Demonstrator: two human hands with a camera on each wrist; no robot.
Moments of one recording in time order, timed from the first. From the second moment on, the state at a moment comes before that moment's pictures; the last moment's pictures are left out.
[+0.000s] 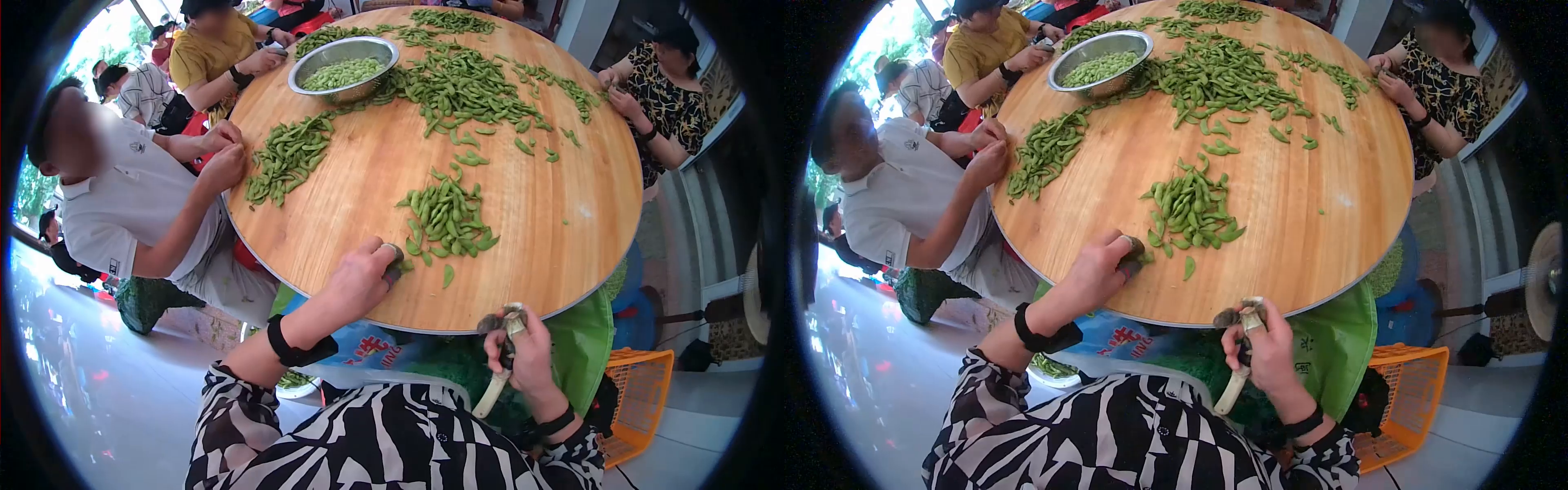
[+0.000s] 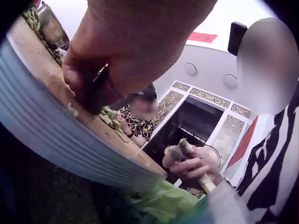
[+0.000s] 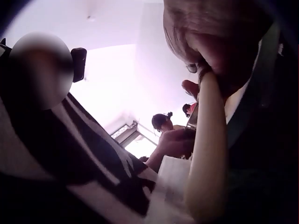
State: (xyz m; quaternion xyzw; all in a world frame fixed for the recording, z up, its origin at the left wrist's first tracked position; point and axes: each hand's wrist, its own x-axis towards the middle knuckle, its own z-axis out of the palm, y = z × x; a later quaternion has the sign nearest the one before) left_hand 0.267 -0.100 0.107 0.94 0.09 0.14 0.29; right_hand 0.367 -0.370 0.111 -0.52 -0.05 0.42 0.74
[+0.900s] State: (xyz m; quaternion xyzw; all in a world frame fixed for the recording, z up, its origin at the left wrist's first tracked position) left_hand 0.291 -0.176 0.144 0.63 0.09 -0.07 0.77; right_hand 0.363 -0.371 0.152 -0.53 -0.22 0.45 0.69
